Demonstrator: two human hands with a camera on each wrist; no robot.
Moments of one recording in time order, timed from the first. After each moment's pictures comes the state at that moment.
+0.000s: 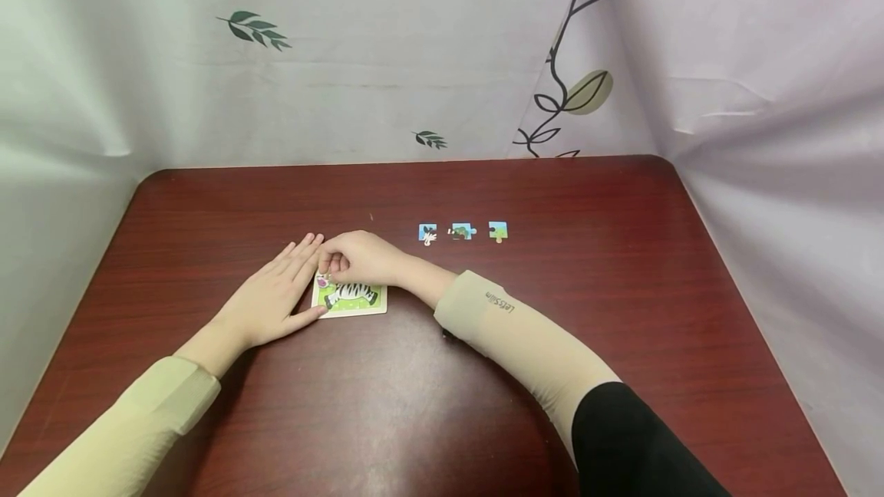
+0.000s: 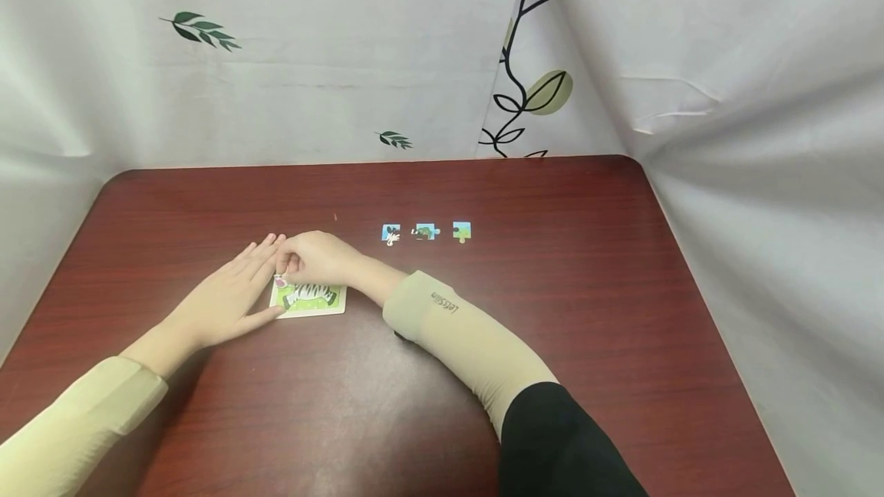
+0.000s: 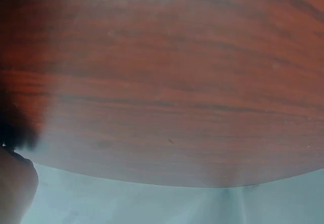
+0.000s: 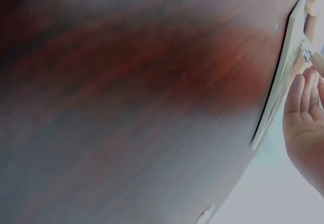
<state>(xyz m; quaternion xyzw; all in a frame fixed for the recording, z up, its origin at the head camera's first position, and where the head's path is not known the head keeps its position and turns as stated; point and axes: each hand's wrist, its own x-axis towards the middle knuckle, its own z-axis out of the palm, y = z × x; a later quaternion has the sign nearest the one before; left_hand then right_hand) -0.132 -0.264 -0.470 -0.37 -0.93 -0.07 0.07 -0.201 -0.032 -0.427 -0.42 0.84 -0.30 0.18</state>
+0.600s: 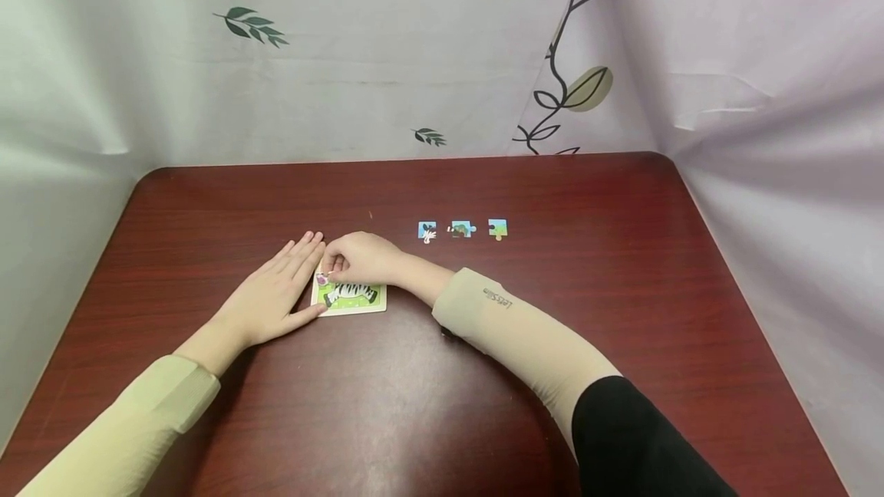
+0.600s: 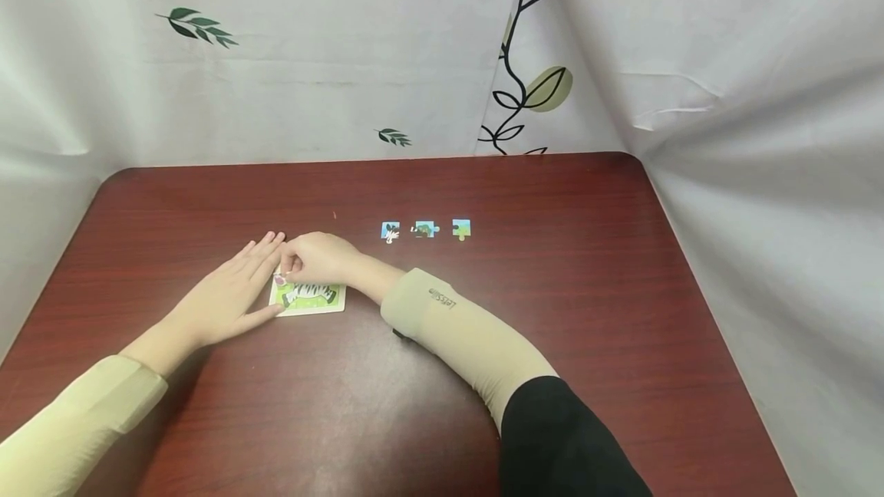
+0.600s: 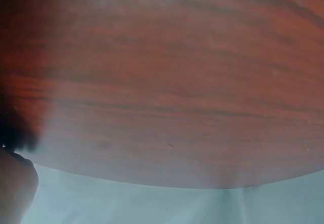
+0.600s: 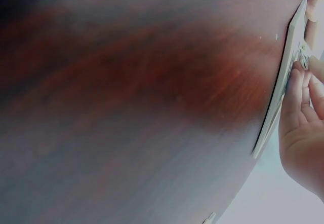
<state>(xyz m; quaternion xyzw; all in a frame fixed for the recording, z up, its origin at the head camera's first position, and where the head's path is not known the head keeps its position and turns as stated) -0.134 -0.264 -0.474 -0.37 -0.92 -0.07 0.07 -0.200 -0.034 -0.430 -0.40 0.86 -0.25 0.19</state>
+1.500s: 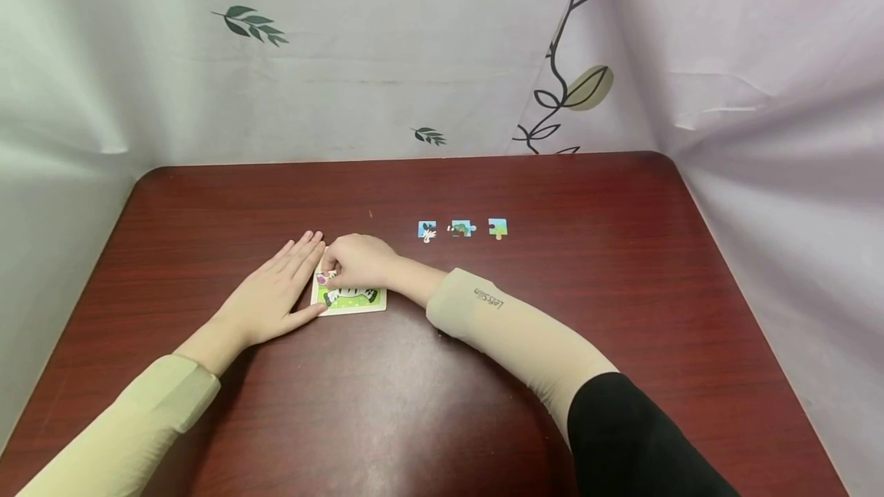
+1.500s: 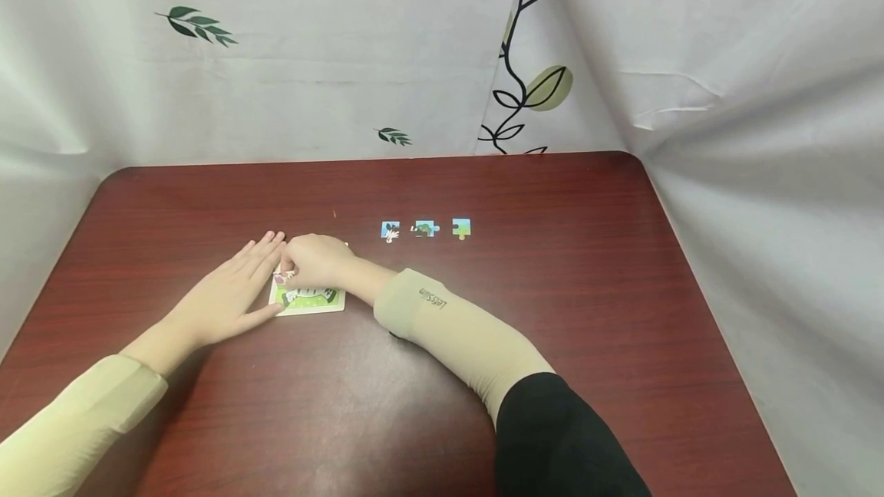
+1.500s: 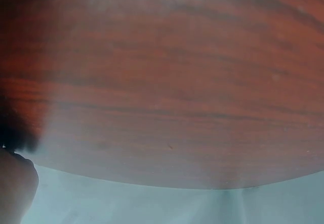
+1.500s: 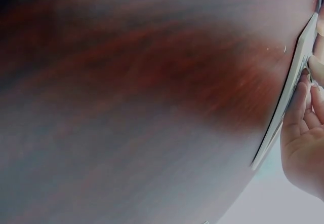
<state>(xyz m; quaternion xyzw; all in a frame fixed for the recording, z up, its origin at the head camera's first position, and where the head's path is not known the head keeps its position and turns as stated) -0.134 -0.265 -0.474 -0.37 -0.92 -0.07 0.07 -0.195 -0.044 -0.428 -0.38 0.89 -0.18 0.18</state>
